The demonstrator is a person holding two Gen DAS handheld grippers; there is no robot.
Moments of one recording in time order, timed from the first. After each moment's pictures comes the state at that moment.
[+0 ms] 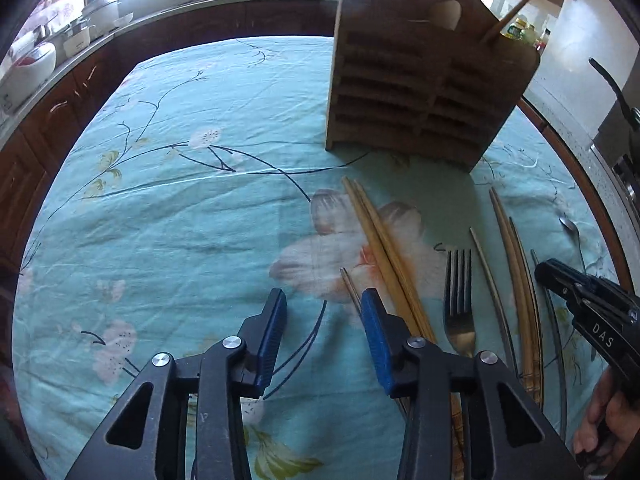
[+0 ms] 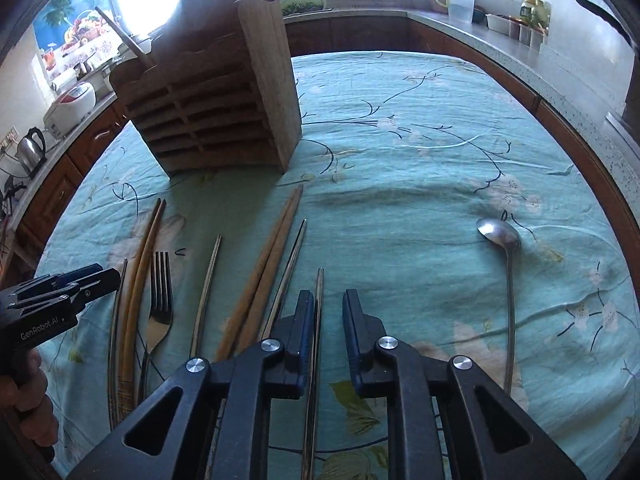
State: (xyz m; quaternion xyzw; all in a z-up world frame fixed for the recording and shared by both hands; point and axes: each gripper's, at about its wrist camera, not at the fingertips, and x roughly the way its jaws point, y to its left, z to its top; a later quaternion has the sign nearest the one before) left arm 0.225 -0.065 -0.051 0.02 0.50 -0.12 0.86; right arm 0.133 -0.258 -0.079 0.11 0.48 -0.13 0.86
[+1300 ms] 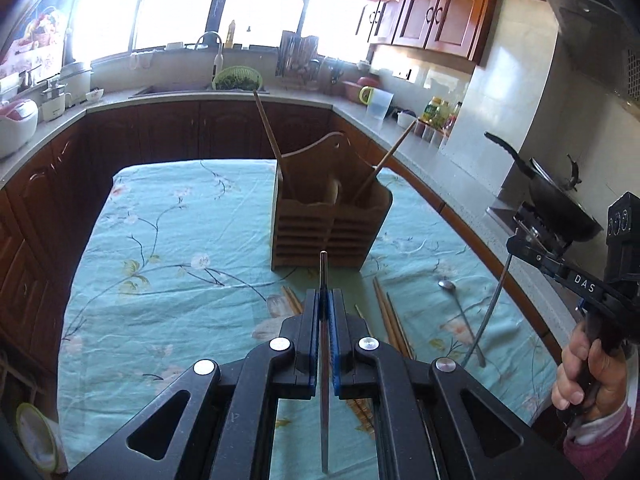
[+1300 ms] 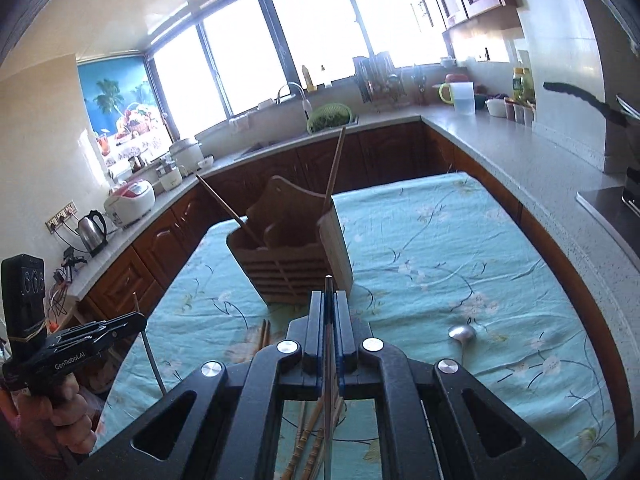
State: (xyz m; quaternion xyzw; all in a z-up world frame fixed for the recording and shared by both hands) left arm 0.123 0.005 0.098 -0.03 0.34 -0.24 0.91; right arm 0.065 -0.255 0.083 0.16 0.27 -0.08 0.95
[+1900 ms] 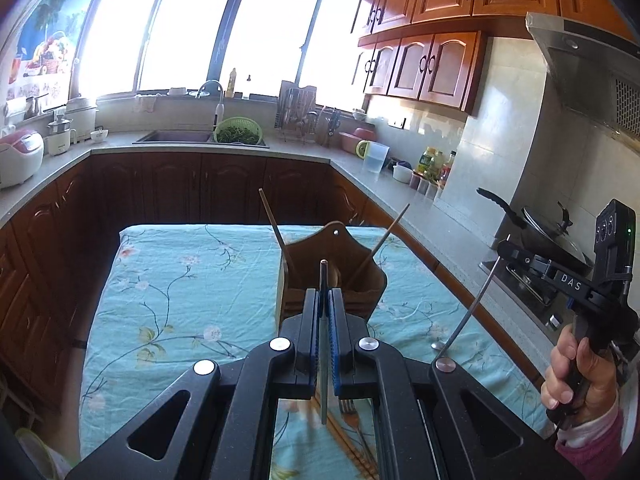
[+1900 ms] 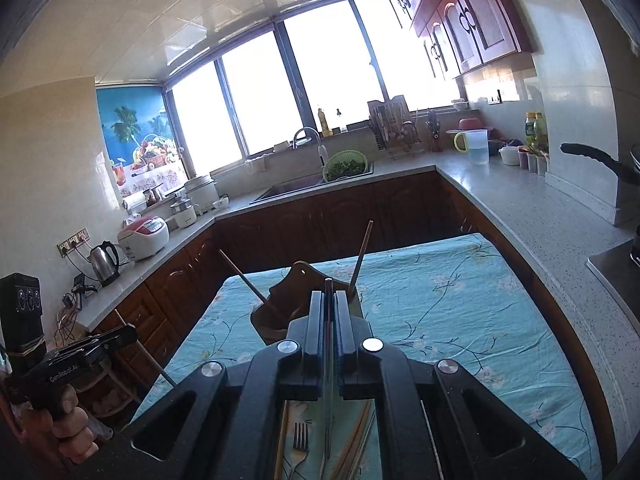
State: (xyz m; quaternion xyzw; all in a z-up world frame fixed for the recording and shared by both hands) left arm 0.123 0.019 0.145 -0.04 0.26 -0.24 0.93; right arm 0.101 -0.265 0.134 0.15 0.20 -0.07 0.96
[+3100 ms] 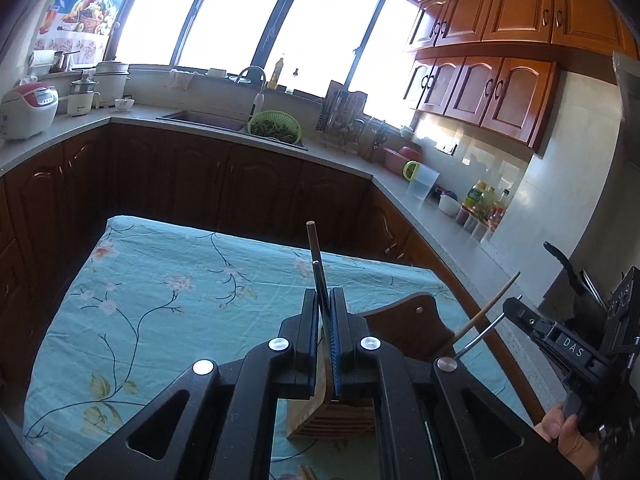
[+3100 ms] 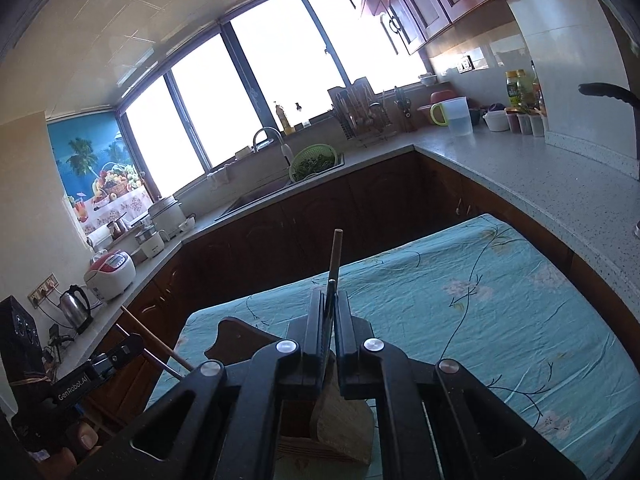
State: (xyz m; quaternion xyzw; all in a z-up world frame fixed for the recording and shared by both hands) left arm 0.326 -0.040 0.052 -0.11 0.27 -0.18 0.94; right arm 0.227 -0.313 0.060 0.22 0.21 -0.12 0.95
